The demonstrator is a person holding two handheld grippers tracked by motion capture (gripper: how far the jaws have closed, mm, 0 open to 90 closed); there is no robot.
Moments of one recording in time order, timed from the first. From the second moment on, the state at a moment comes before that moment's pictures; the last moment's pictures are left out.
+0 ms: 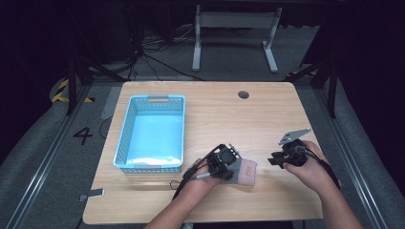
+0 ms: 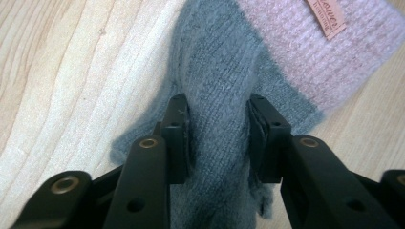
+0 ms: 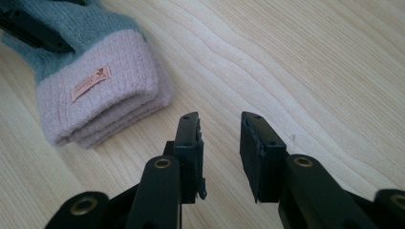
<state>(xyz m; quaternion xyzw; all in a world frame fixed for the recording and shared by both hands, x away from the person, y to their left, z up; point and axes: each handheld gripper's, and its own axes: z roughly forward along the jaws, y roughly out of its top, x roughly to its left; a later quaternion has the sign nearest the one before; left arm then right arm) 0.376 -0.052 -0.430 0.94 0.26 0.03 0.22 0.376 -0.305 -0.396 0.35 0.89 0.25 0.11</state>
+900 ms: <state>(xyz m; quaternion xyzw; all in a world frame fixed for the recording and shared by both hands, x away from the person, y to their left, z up) 0.378 -0.015 -0.378 0.93 0.26 0.02 0.24 0.390 -0.294 -0.390 0.34 0.90 0.27 0.11</state>
